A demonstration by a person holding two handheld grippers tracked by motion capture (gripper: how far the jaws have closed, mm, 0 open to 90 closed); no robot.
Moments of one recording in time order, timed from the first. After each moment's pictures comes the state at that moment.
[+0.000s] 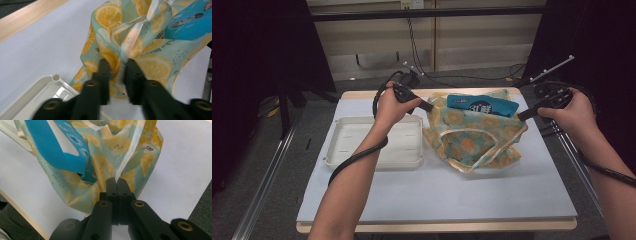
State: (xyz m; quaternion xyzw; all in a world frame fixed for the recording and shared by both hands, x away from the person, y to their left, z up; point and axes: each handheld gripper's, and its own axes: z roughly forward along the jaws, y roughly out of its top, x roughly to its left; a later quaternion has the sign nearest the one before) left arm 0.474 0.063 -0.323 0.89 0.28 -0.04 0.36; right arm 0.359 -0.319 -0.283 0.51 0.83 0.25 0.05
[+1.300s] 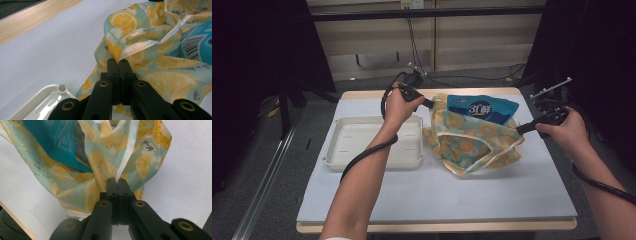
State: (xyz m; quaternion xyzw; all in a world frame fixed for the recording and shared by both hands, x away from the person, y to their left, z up) left arm 0.496 0.050 -0.346 0.88 0.31 -0.03 0.36; right arm 0.351 -0.333 -0.336 0.52 0.81 0.27 0.04
